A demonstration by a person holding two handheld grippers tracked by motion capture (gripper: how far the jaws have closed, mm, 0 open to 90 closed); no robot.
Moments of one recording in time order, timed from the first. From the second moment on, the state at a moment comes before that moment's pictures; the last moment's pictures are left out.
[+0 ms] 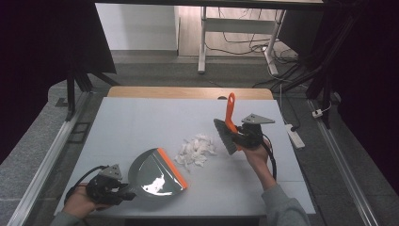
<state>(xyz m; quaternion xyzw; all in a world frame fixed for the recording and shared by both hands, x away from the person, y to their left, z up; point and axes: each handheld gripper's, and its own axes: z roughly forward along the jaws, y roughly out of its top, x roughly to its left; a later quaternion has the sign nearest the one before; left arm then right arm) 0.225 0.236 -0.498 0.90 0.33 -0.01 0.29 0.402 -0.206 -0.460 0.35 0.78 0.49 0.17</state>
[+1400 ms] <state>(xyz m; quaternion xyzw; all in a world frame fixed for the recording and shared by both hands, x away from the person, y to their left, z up) 0.240 0.222 -0.513 0.89 0.34 -0.03 0.30 0.452 -0.167 -0.482 0.39 0.80 0.42 0.17</state>
